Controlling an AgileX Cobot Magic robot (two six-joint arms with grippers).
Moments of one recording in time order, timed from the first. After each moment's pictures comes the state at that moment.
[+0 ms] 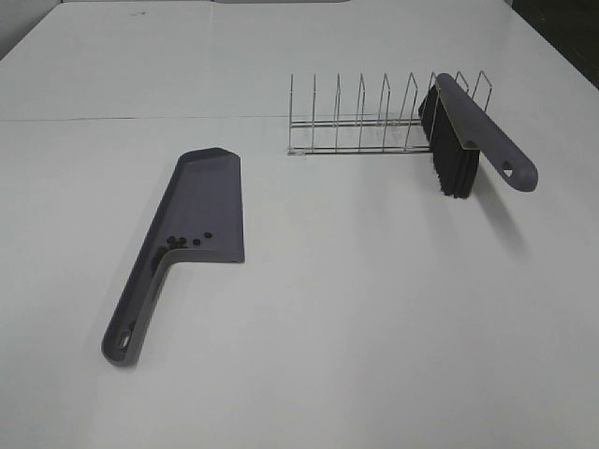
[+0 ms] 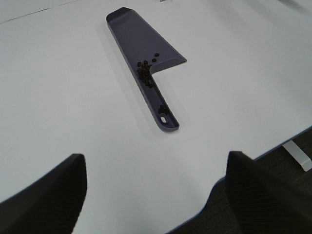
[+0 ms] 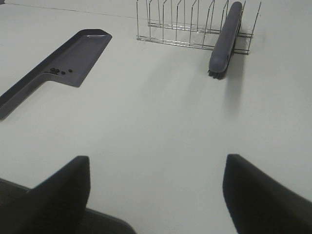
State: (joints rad) left arm -0.37 0.14 -0.50 -0.15 1.06 0.13; right arm 0.13 0.03 -0.51 0.14 1.06 -0.12
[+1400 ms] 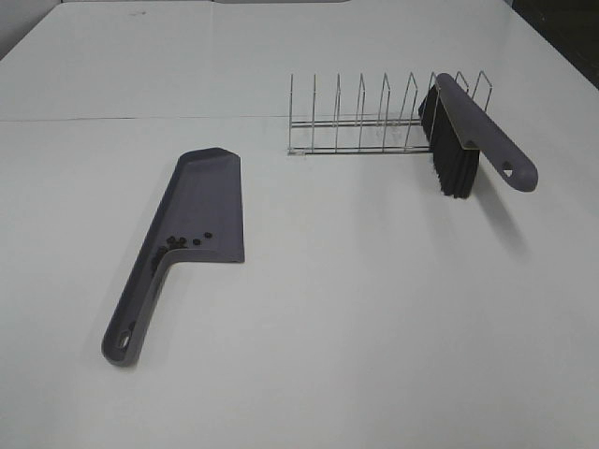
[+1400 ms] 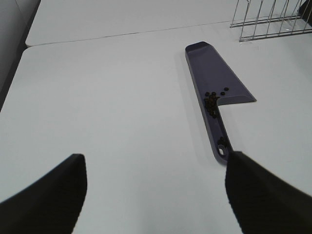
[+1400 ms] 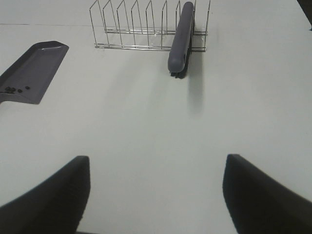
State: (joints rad) left arm -0.05 0.00 -0.50 -0.15 1.06 0.13; right arm -0.05 0.01 -0.51 0.14 1.06 -0.12
